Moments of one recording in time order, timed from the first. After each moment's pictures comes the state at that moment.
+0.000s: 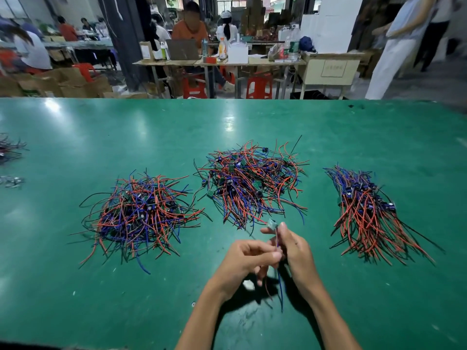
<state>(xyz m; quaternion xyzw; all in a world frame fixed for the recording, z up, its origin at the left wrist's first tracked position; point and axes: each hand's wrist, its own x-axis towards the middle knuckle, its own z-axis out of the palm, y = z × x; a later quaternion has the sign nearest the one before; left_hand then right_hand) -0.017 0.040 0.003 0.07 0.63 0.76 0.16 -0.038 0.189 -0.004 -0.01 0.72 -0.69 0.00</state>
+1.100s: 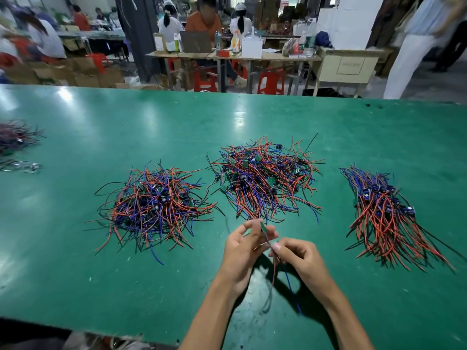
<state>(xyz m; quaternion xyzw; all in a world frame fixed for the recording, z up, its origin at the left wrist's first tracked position) -0.021 0.036 0.005 -0.08 0.44 0.89 0.03 -0.028 0.189 -0.001 -0.15 0.71 -0.69 0.09</state>
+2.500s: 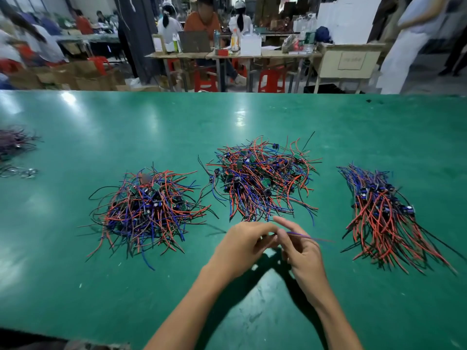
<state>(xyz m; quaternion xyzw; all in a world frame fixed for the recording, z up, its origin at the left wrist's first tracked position) -0.052 0.026 0.019 0.28 0.88 0.37 -0.13 -0.037 0.186 -0.006 -0.06 0.68 -0.74 -0.01</state>
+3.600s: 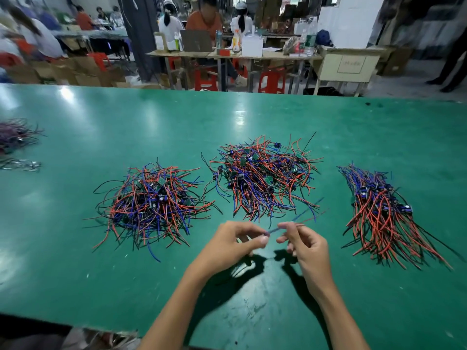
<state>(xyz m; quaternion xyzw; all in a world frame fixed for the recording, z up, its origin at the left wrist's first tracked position) -0.025 -0.005 0.030 0.10 0.81 0.57 0.07 -0.034 0.189 -0.005 -0.03 0.68 -0.73 -0.06</state>
